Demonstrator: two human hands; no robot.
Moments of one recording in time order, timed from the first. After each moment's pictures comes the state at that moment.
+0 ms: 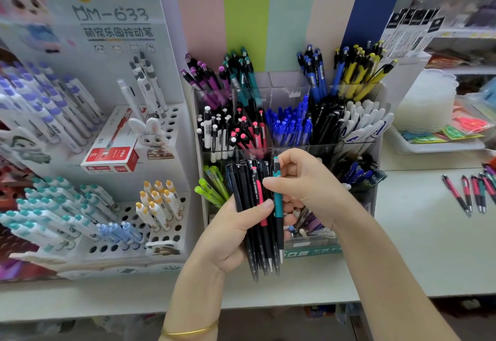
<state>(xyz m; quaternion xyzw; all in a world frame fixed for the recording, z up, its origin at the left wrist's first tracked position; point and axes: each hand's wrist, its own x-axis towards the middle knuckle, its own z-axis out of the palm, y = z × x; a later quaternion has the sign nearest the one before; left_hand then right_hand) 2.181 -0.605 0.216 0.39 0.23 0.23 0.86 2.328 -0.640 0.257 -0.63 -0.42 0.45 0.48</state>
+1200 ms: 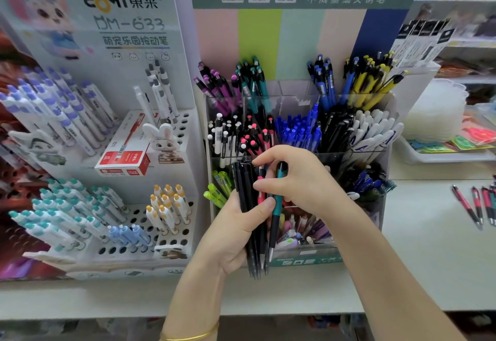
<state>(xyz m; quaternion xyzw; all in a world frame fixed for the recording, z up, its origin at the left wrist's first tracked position) 2.178 -0.607 0.237 0.40 0.32 0.29 0.81 2.317 -0.618 0.271 -0.67 -0.60 0.26 0.37</state>
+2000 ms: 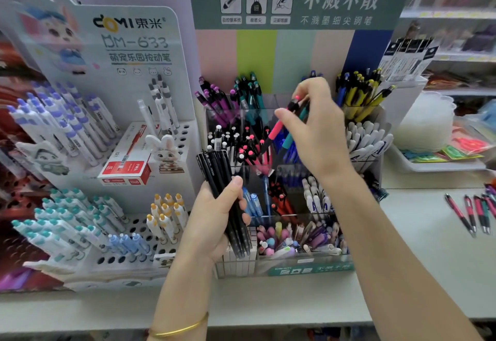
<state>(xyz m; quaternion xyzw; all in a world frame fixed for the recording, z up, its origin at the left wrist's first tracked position) 2.170 -0.581 0.240 0.39 0.35 0.41 0.74 2.334 -0.591 0.315 -0.65 -0.56 -0.03 0.52</state>
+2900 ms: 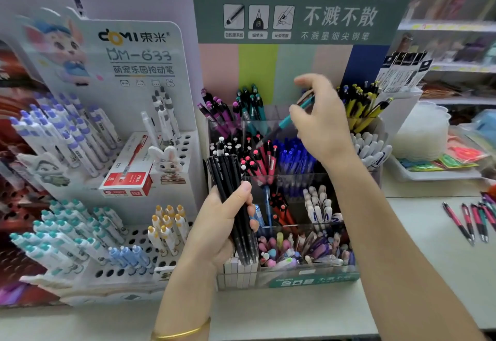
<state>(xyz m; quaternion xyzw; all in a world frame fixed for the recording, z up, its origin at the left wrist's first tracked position) 2.173 -0.575 0.250 0.39 0.30 0.38 0.79 2.344 -0.572 0.338 -0.69 -0.52 0.02 0.51</state>
